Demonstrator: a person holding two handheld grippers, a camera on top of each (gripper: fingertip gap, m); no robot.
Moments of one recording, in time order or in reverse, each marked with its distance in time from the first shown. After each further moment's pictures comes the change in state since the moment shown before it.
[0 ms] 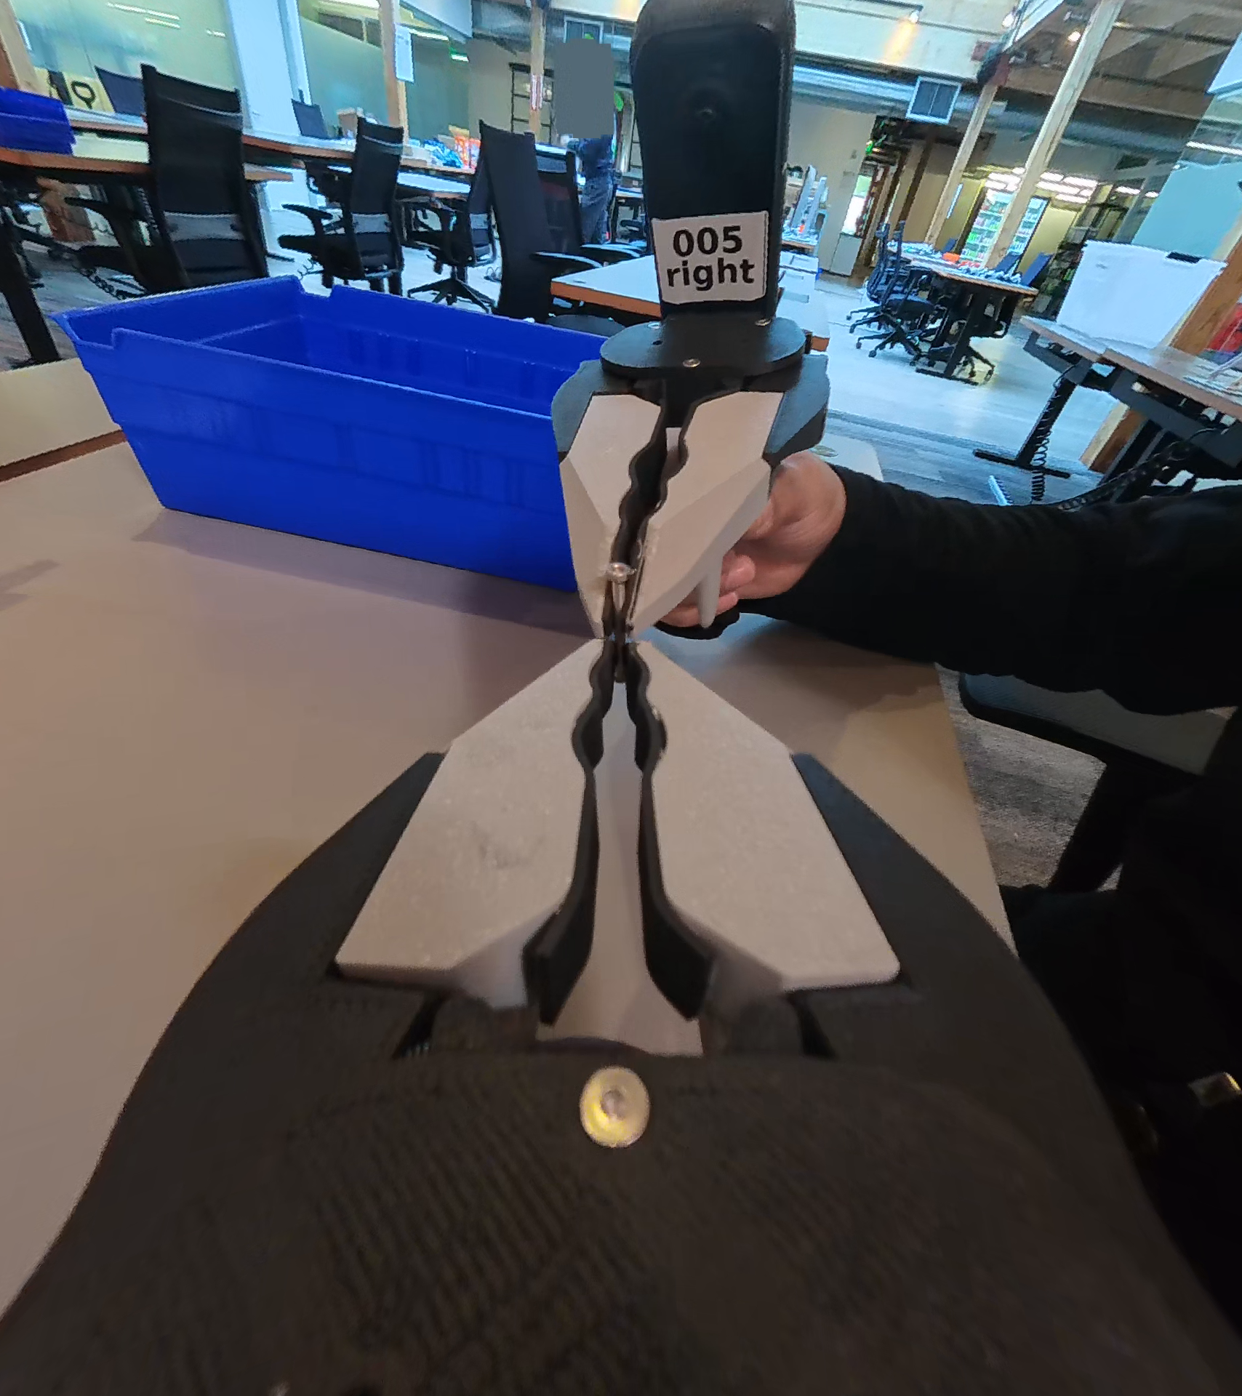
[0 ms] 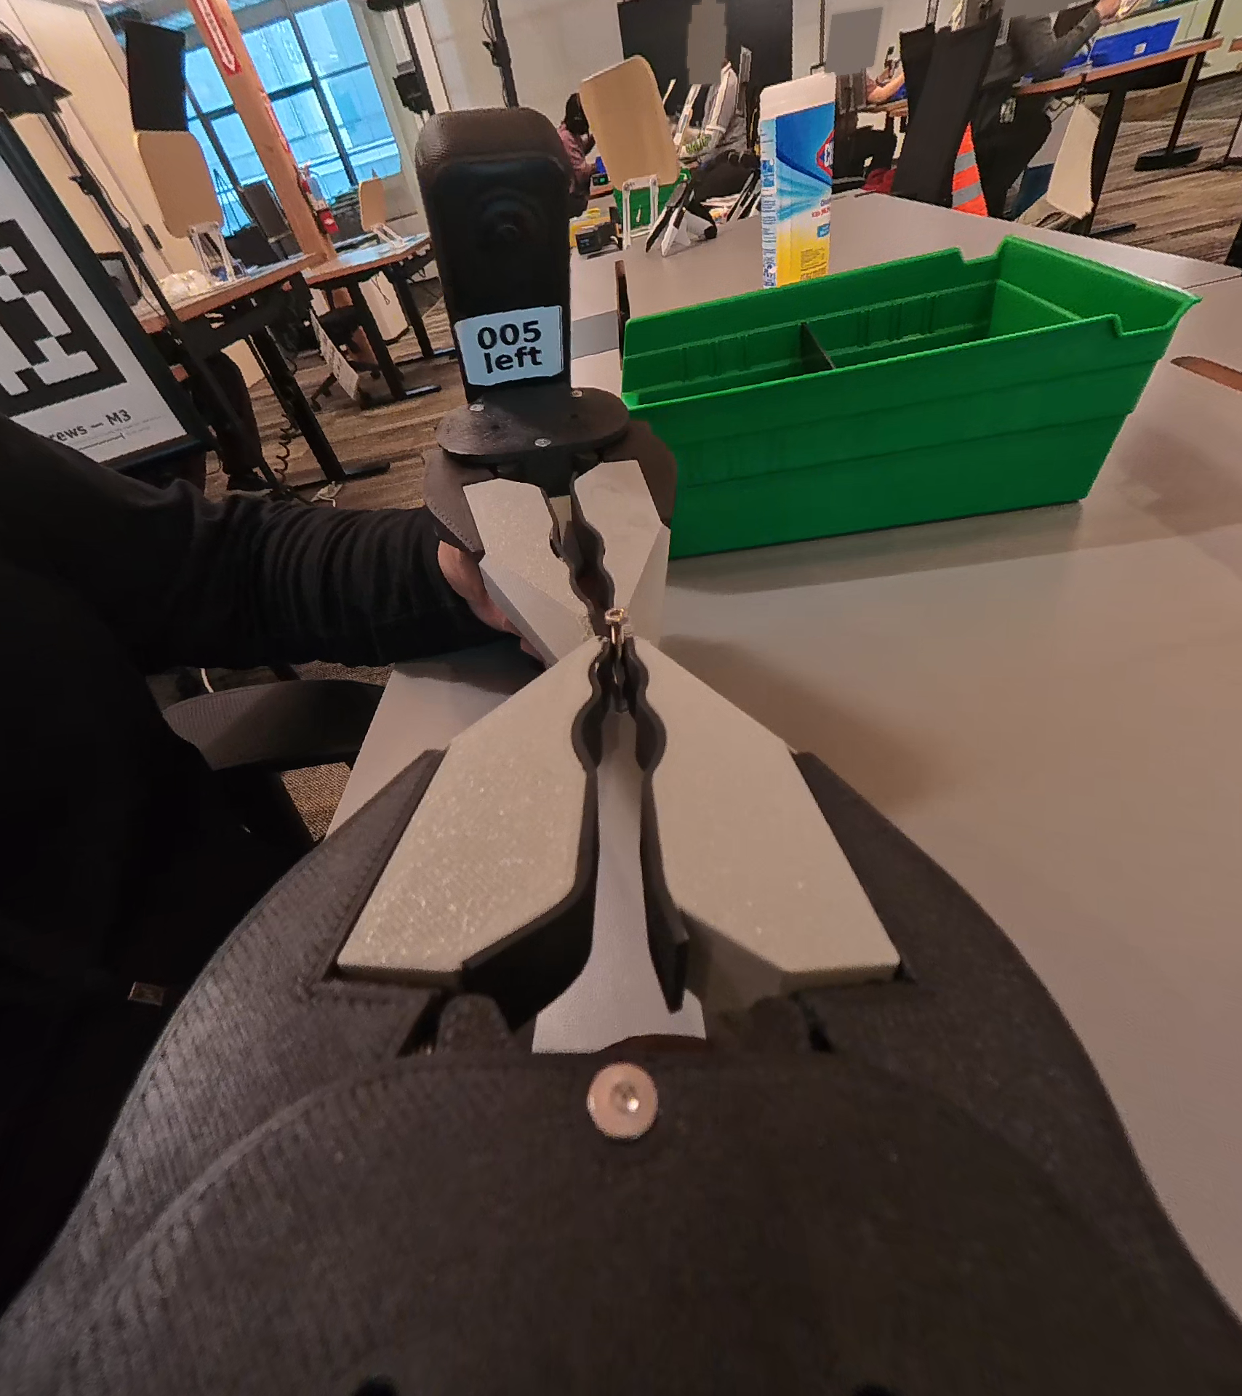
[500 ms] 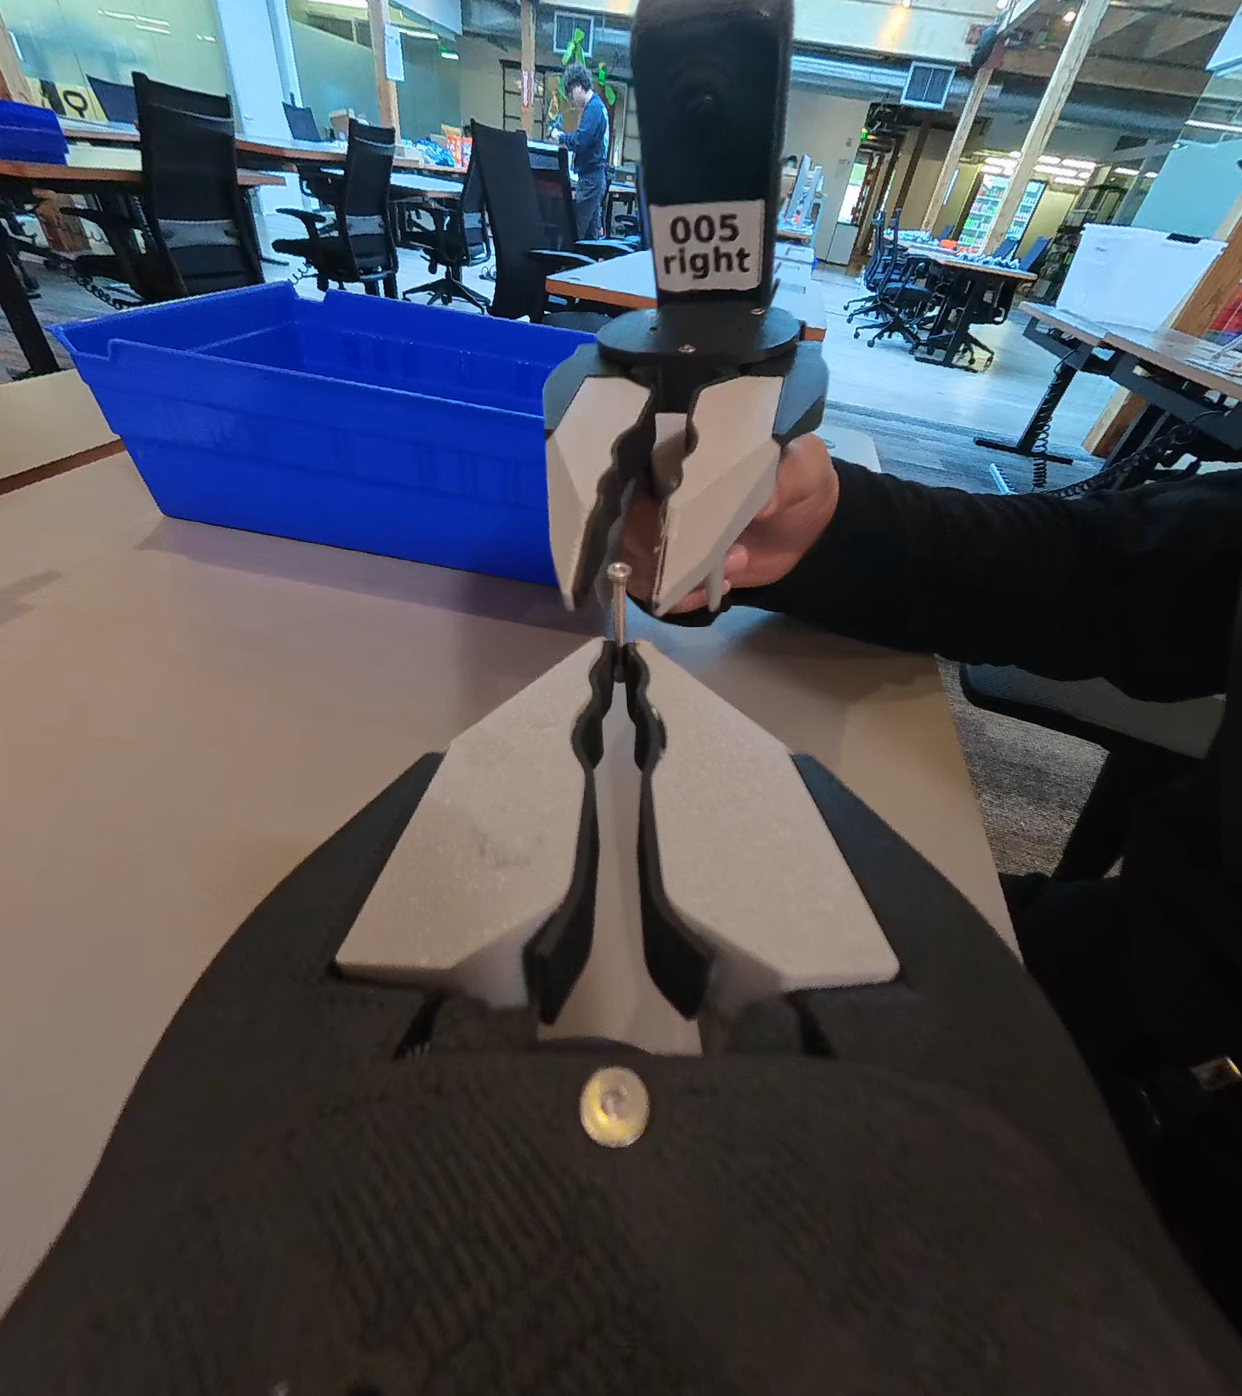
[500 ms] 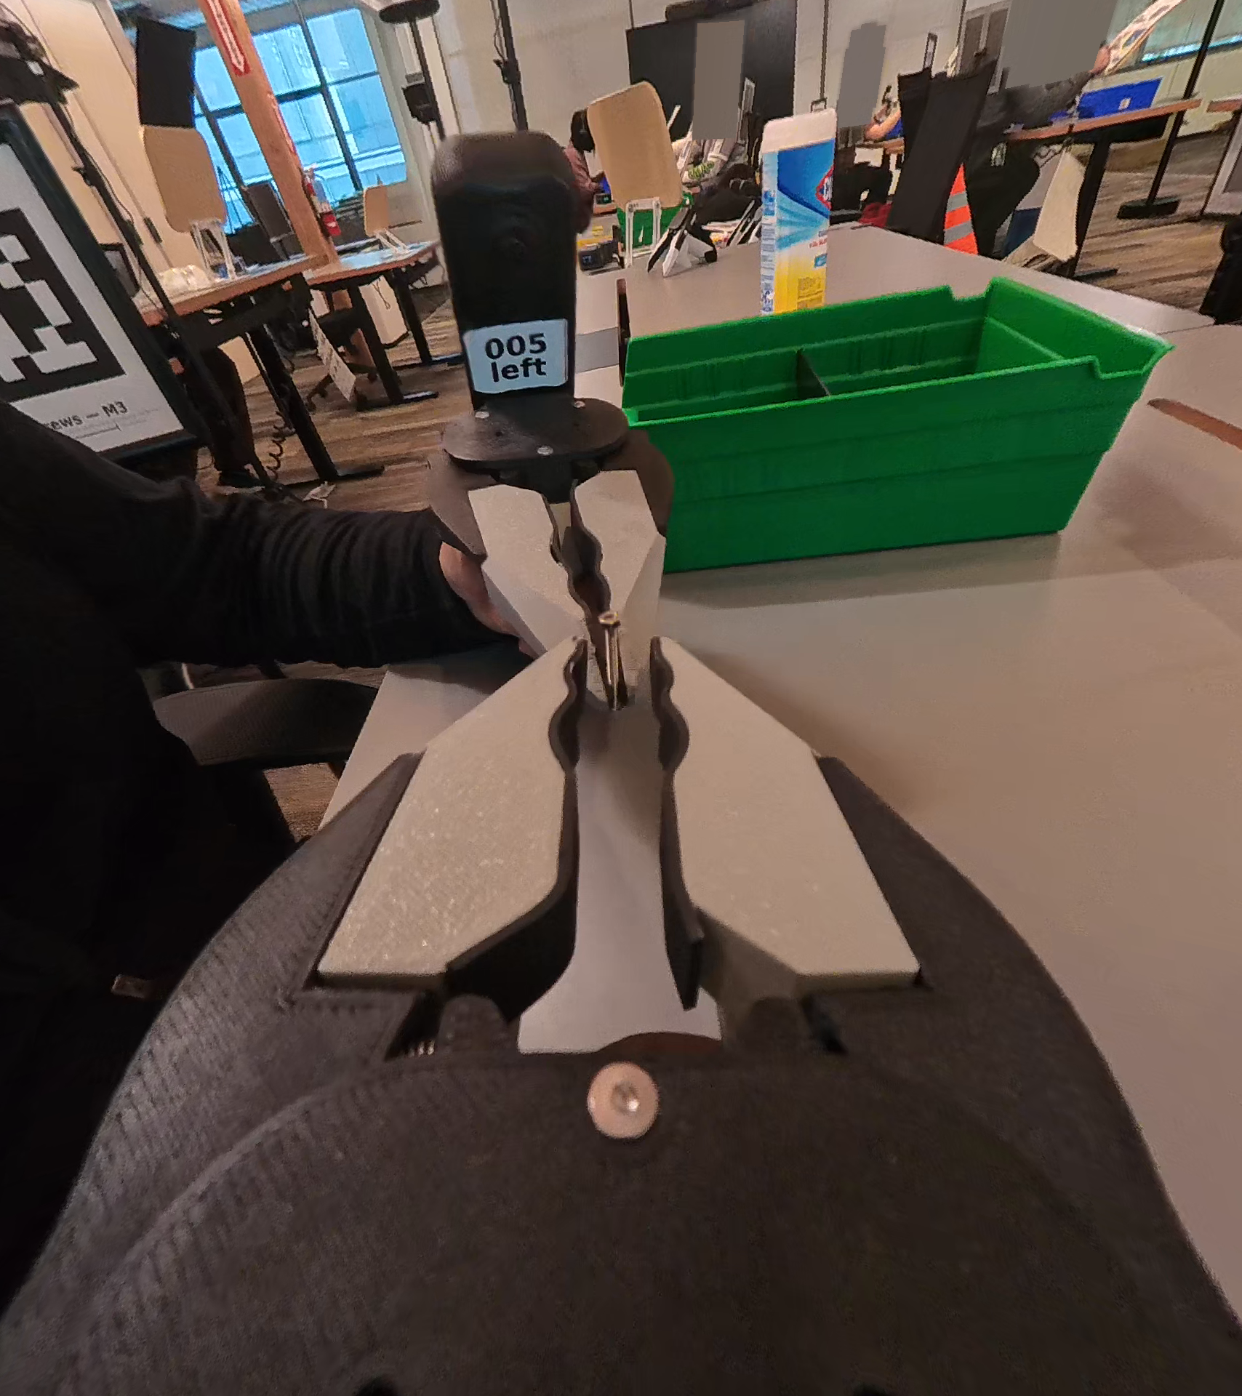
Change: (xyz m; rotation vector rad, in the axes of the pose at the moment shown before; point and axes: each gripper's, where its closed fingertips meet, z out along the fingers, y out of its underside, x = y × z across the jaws) left arm 0.002 0.000 -0.002 -0.005 0.006 0.021; right arm -0.001 -0.005 -0.005 0.020 0.003 -0.044
